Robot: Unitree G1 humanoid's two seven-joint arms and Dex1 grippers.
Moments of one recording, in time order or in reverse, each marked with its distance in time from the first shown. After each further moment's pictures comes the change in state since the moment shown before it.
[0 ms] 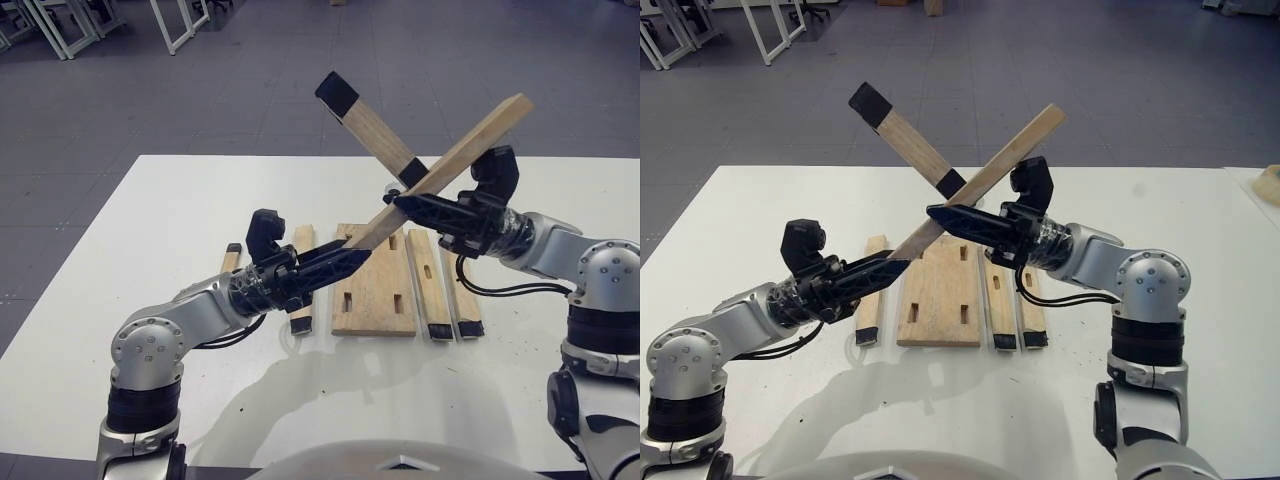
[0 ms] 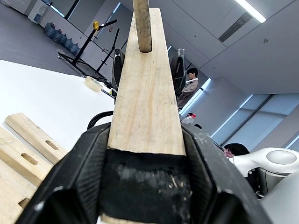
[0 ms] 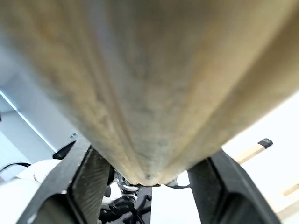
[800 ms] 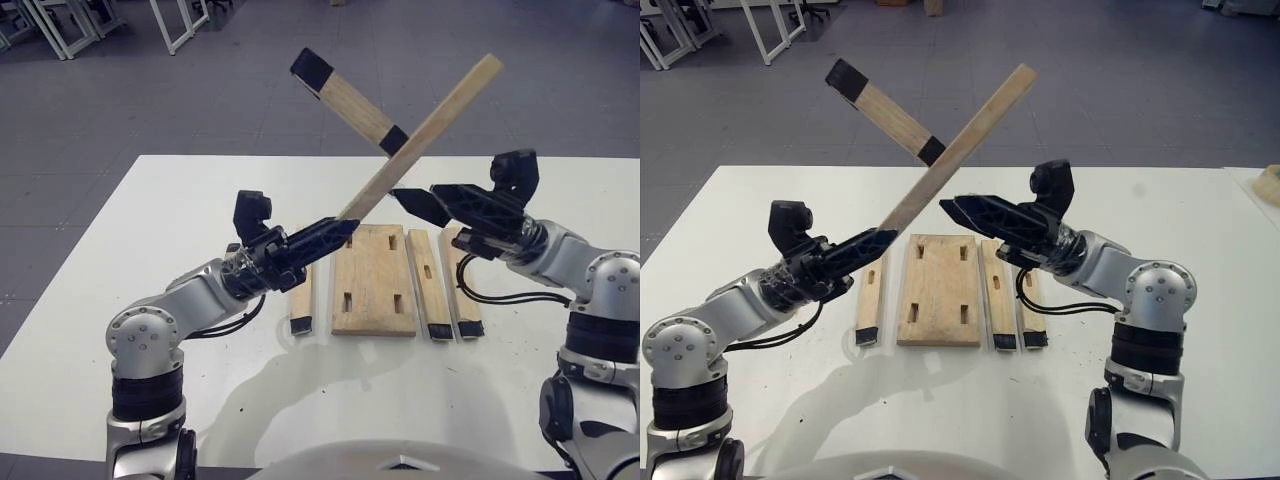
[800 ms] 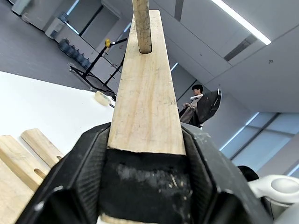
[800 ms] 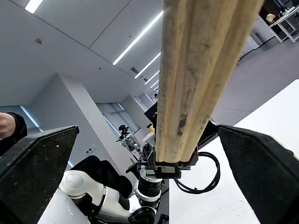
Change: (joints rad) left arm -0.050 -0.038 0.057 0.036 -0.063 0.029 0.093; right arm 0.023 0.064 -0.108 0.039 0.134 0.057 -0.063
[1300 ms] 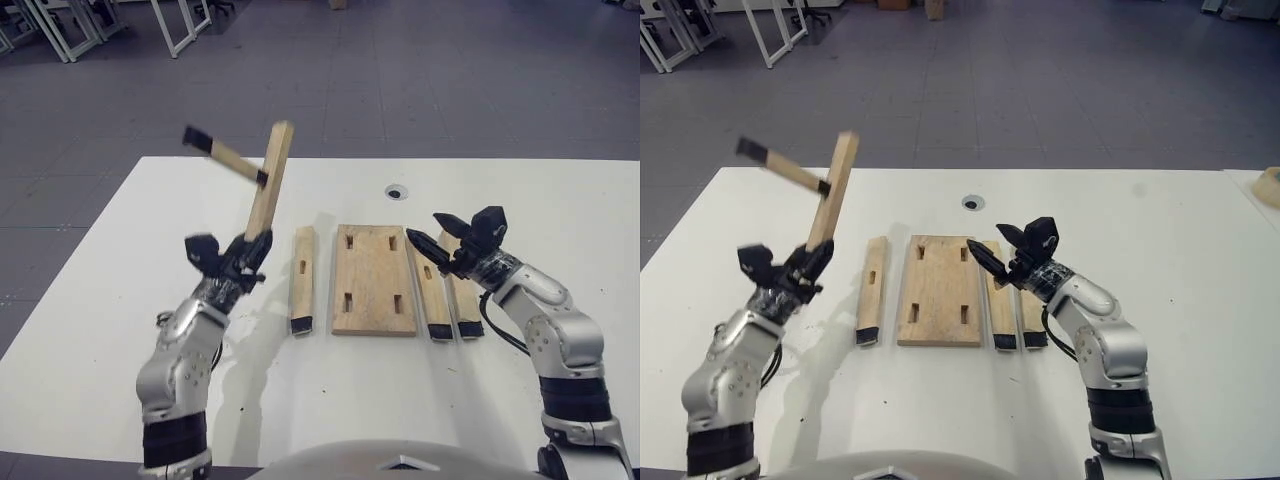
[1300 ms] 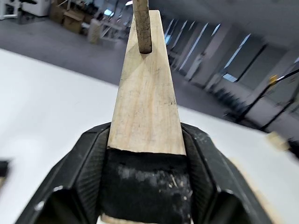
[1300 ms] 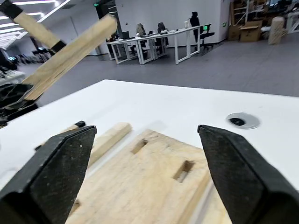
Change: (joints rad) left arm 0.141 -0.225 0.111 0.080 0.730 -0.434 0.046; right arm 0.304 0.044 0.187 -0.148 -0.947 -0.623 -0.025
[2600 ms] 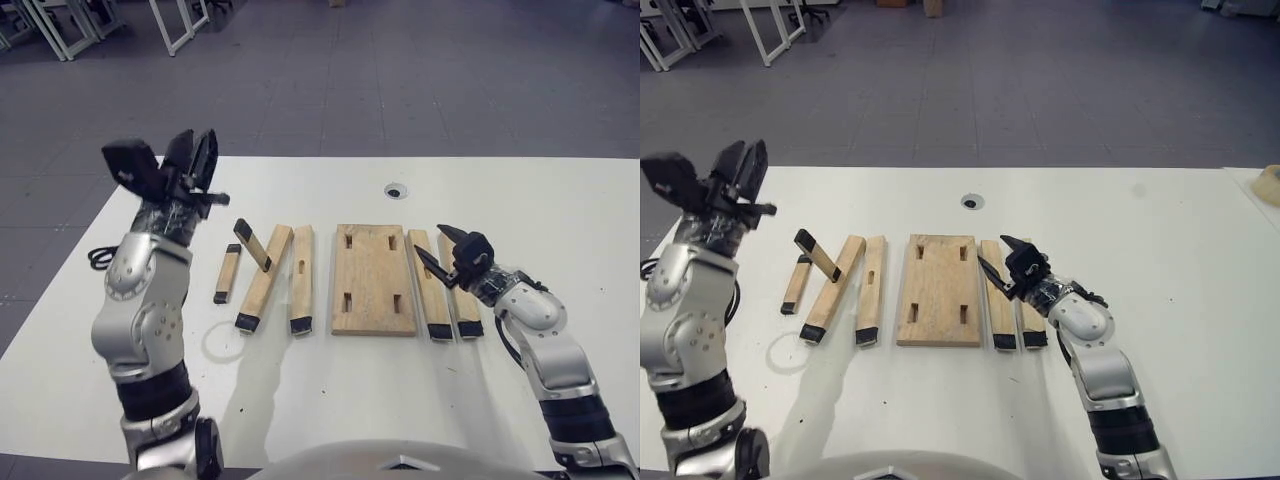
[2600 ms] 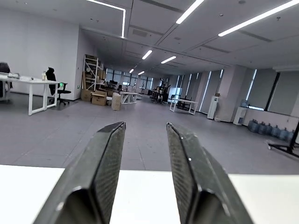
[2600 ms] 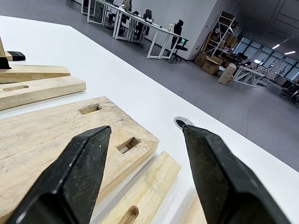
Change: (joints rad) left arm -0.088 0.090 0.074 -0.154 0.272 -0.068 0.133; right arm 0.137 -0.065 0.156 0.016 -0.535 -0.471 -0.091
